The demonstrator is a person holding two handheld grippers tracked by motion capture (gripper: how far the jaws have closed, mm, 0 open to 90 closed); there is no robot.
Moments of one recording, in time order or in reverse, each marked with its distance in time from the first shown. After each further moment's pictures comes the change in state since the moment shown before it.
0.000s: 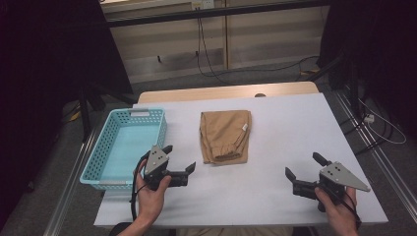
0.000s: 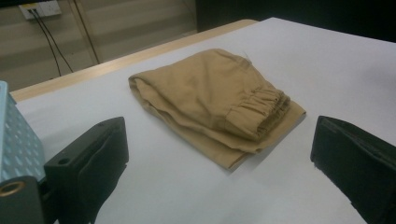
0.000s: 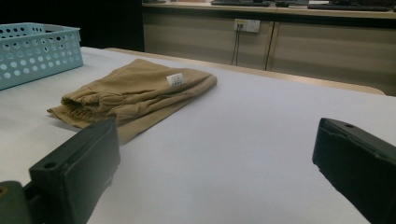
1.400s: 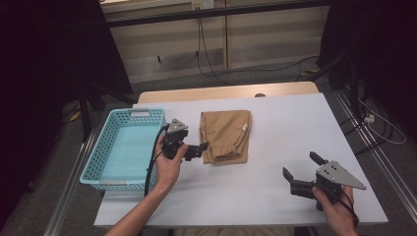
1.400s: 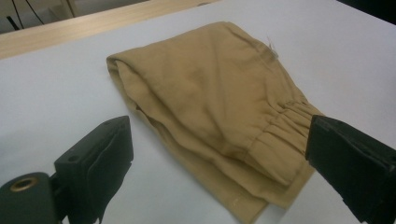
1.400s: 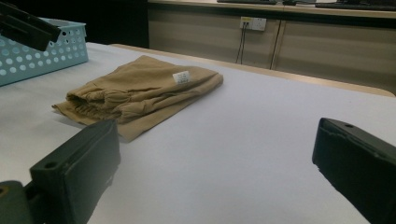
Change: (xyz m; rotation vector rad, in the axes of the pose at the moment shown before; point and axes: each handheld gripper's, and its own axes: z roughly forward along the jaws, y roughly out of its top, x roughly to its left) left arm 0.031 0.035 0.086 0.211 -0.066 -0.137; right arm 0.003 0.000 0.005 0.018 0.021 -0.020
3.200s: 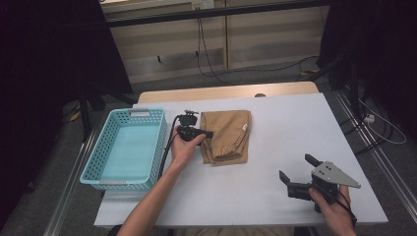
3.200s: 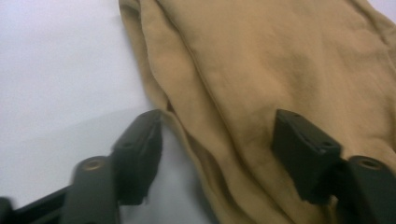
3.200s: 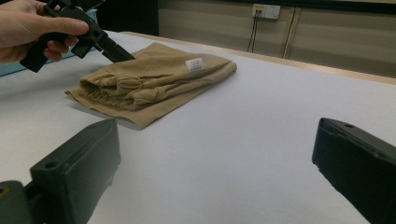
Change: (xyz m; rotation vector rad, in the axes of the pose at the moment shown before) left arm 0.040 0.010 0.090 0.233 0.041 -0.246; right arm 0.005 -0.002 0.004 0.037 0.044 -0.008
